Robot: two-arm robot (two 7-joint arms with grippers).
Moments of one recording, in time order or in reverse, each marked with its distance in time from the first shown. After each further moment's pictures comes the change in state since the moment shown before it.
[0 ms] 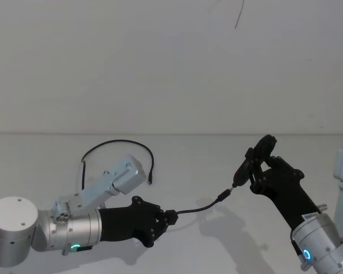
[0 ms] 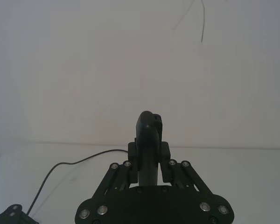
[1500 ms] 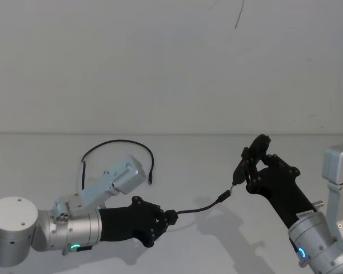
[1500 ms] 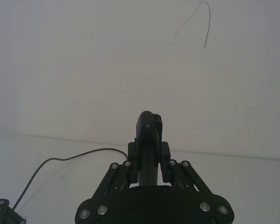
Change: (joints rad) left arm 0.000 0.000 0.000 0.000 0.000 0.000 0.000; right arm 0.023 -0.008 -0.009 0.036 -0.087 -0.034 0.009
